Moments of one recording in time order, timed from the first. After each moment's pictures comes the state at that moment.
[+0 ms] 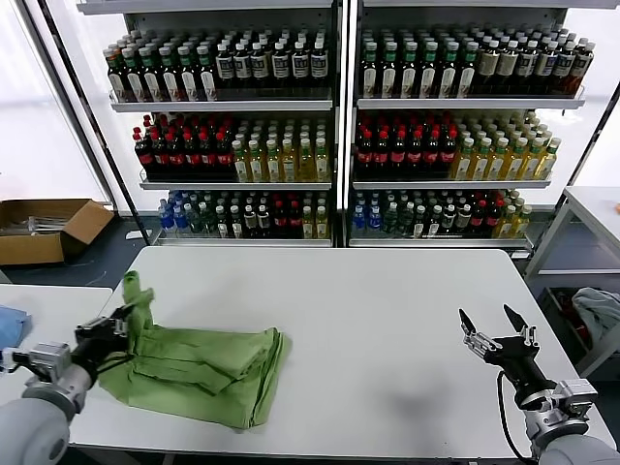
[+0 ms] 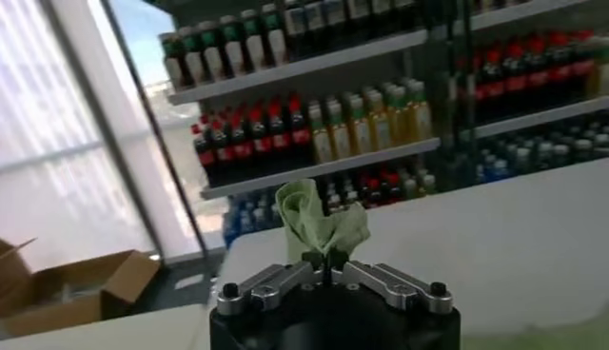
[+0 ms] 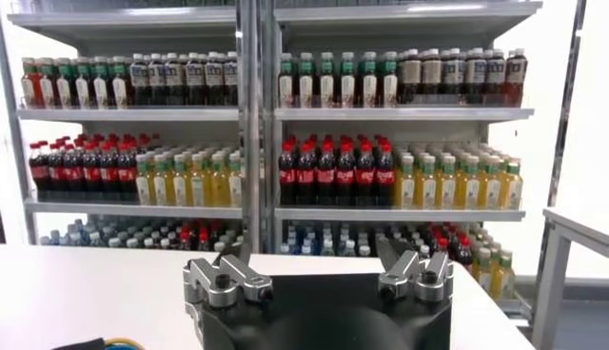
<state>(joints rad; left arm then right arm) 1.51 -0.81 -0.74 -2.14 -0.62 0.49 -0.13 -1.55 1.12 0.79 2.15 0.50 -0.25 -0.03</state>
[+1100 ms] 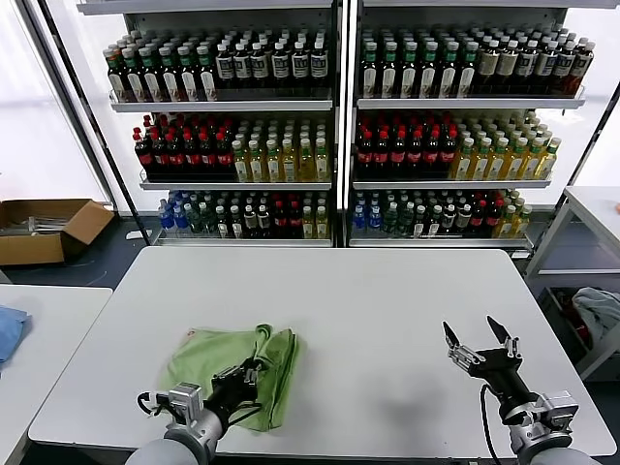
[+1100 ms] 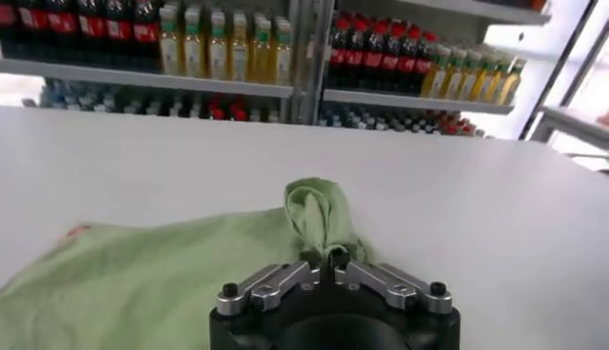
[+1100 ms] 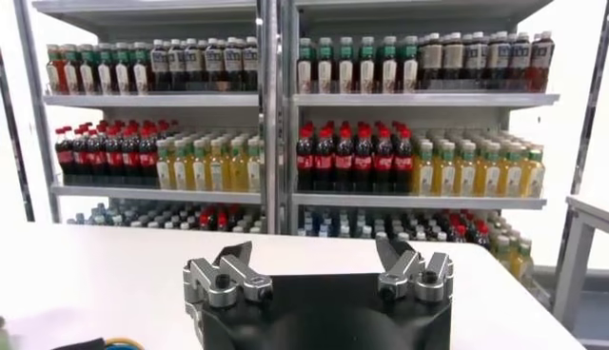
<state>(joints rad) 1.41 -1.11 -0.27 -2.19 -0.63 0.57 -0.26 -1.58 1.15 0.73 2.17 0.44 -0.25 -0.03</state>
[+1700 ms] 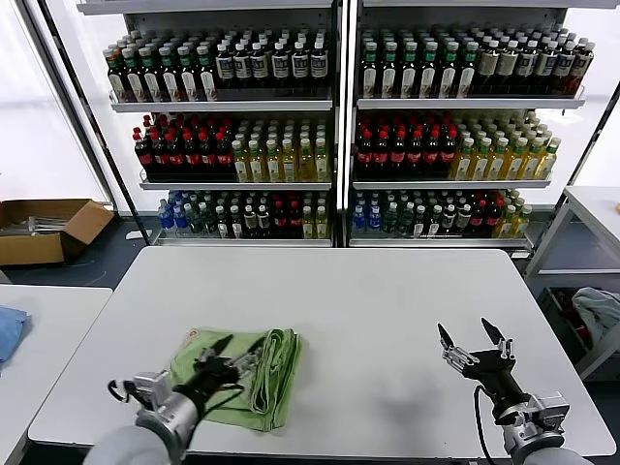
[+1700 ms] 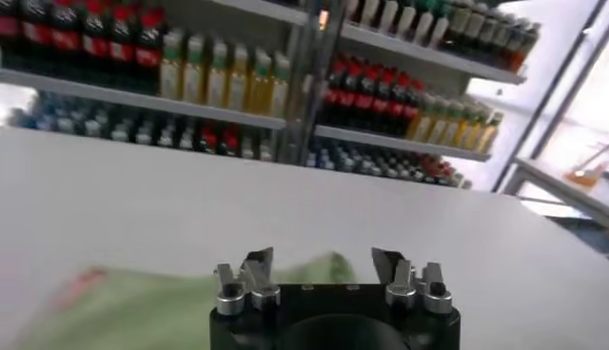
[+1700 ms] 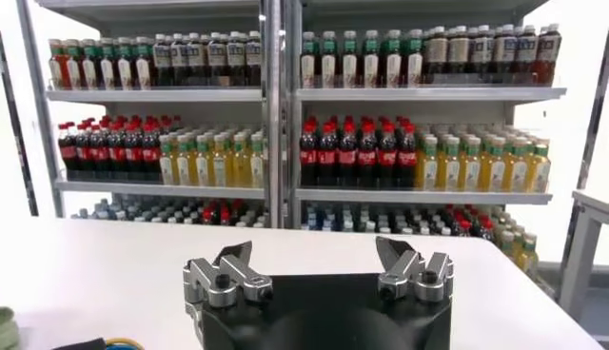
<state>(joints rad) 1.42 -1.04 -0.46 -2.22 -0.77 0.57 -0.19 -1.57 1.17 0.71 2.15 0.42 -0.25 -0.04</state>
